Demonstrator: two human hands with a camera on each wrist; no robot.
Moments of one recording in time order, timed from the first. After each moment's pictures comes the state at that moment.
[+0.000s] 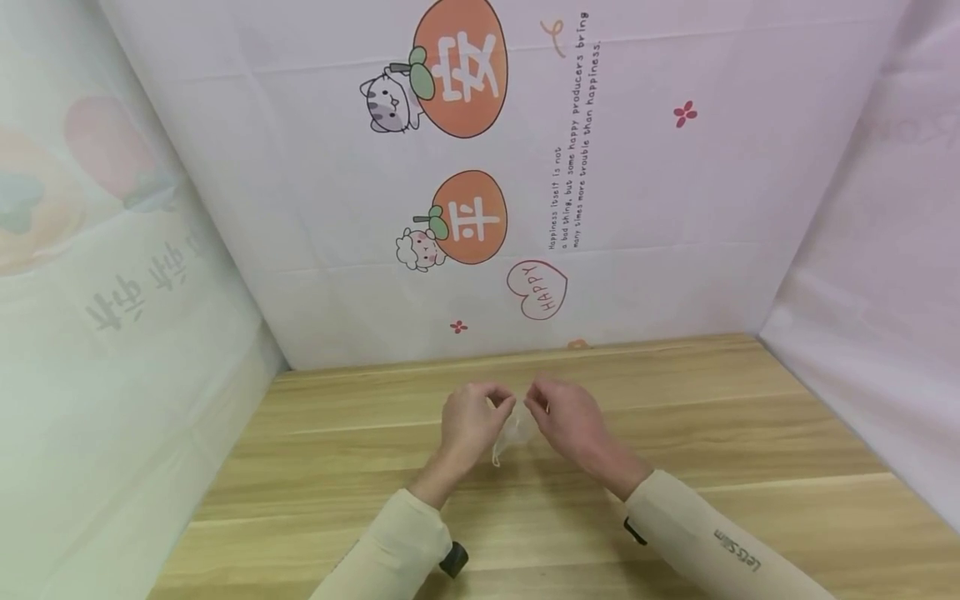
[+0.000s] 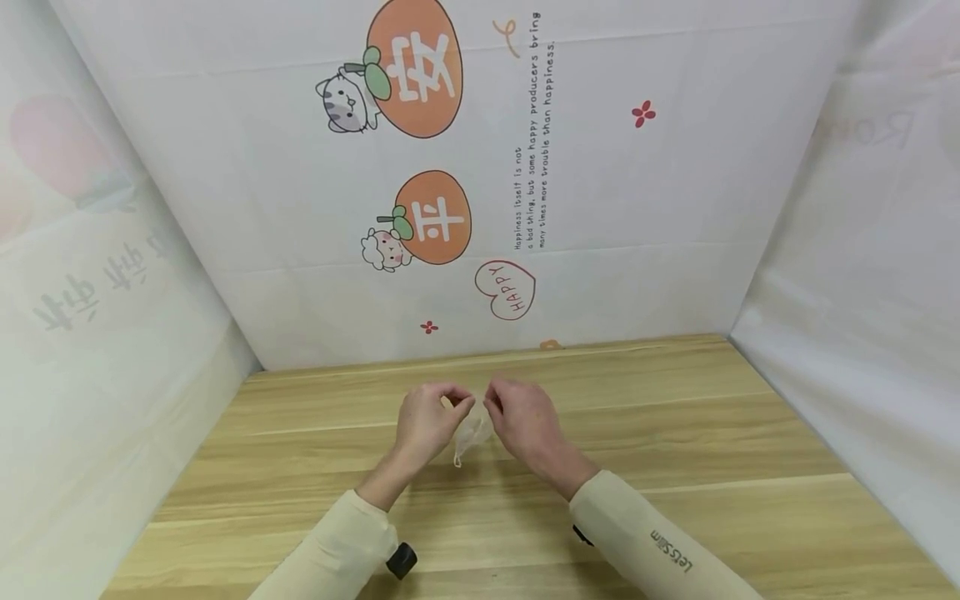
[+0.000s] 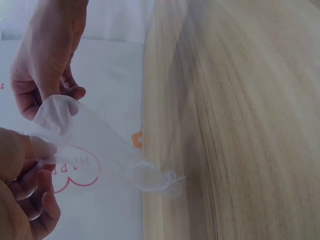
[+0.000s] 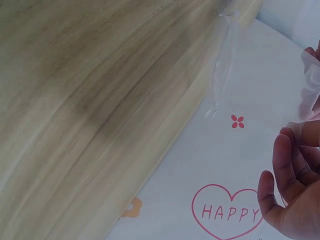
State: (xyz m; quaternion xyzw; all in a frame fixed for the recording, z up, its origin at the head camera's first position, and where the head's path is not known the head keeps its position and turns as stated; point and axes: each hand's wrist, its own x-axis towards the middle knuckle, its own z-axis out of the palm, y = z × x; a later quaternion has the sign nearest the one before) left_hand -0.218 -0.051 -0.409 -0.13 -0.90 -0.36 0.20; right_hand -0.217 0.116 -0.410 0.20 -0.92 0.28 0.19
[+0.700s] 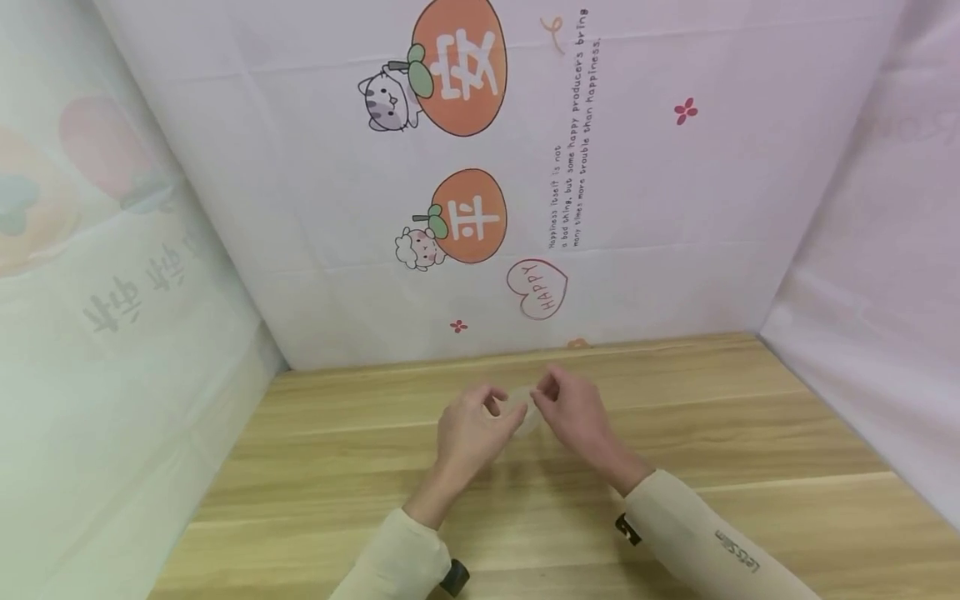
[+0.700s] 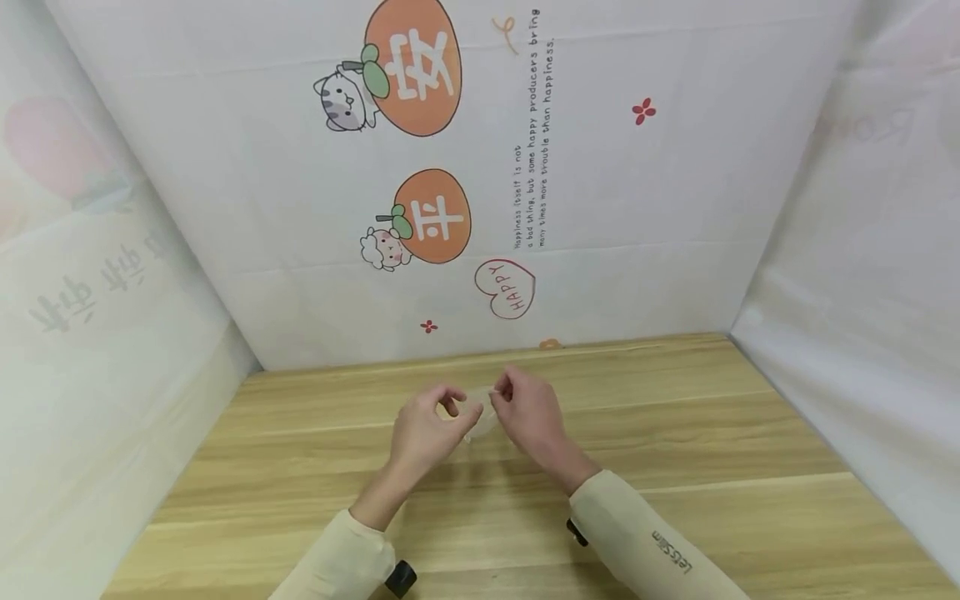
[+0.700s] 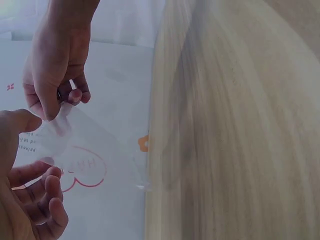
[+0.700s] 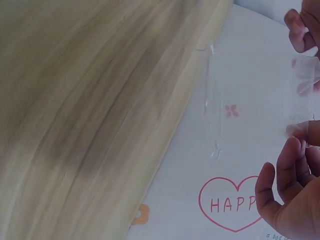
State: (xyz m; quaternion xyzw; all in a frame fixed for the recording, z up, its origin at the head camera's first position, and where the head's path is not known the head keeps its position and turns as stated) left_hand -0.202 -0.053 -0.414 -0.09 -0.90 -0.39 0.18; right_hand -0.221 0.119 -0.407 0.12 -0.90 0.39 0.17
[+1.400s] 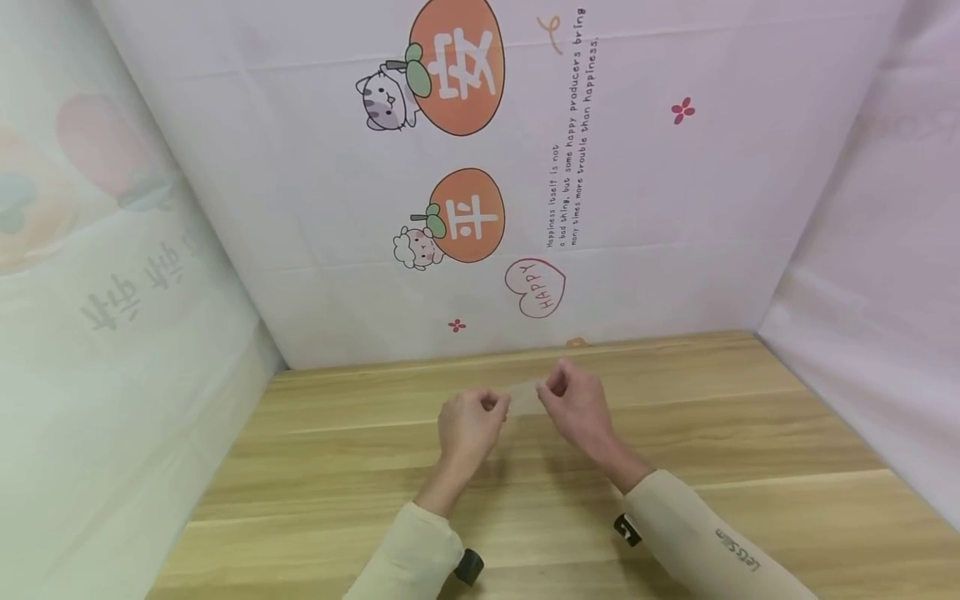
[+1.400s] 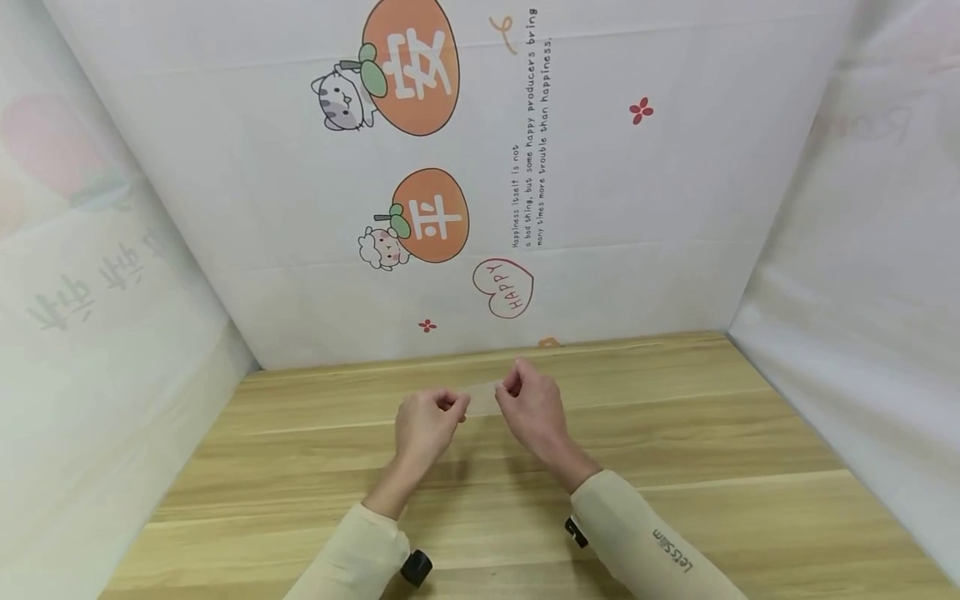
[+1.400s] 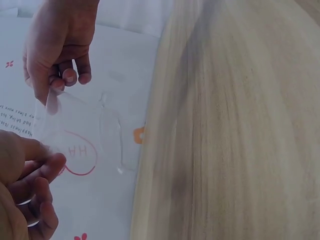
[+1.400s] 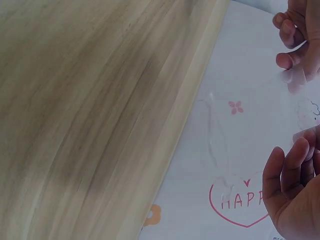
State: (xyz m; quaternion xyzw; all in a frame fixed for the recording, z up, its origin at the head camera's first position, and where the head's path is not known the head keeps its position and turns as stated) left_hand -0.214 -0.049 -0.424 -0.07 -0.90 -0.39 0.20; right_hand -0.220 0.126 -0.405 0.09 -0.87 0.45 0.18
